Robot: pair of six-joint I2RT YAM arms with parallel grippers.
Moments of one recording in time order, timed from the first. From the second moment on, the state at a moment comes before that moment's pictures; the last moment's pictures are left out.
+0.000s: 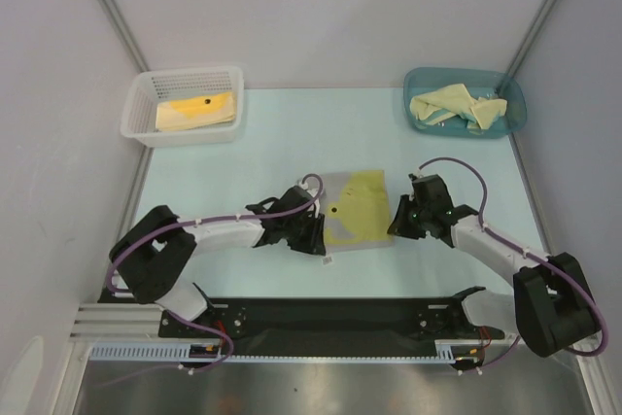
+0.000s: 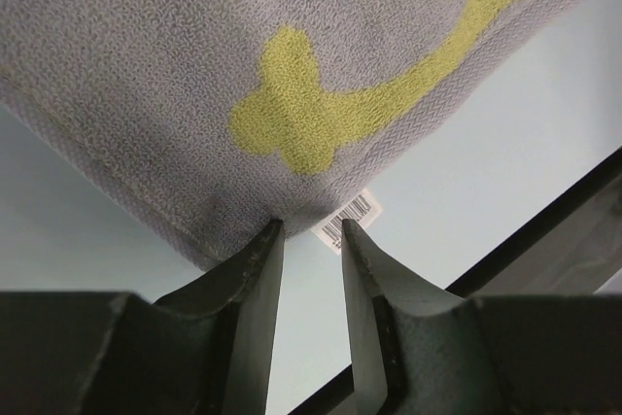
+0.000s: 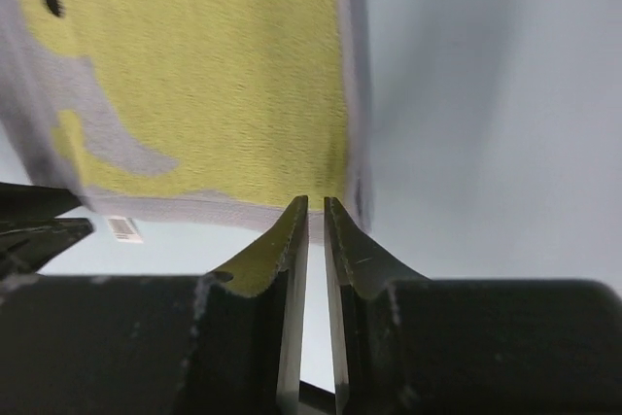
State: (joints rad) left arm -0.84 1.54 0.74 -0.16 0.21 -0.57; right arm 0.38 1.20 0.57 -0.30 -0.17 0.57
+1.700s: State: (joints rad) left arm -0.48 2.04 1.40 -0.33 0.09 -0.28; right arm 0.11 2.01 1.23 -0.11 -0.51 0.34
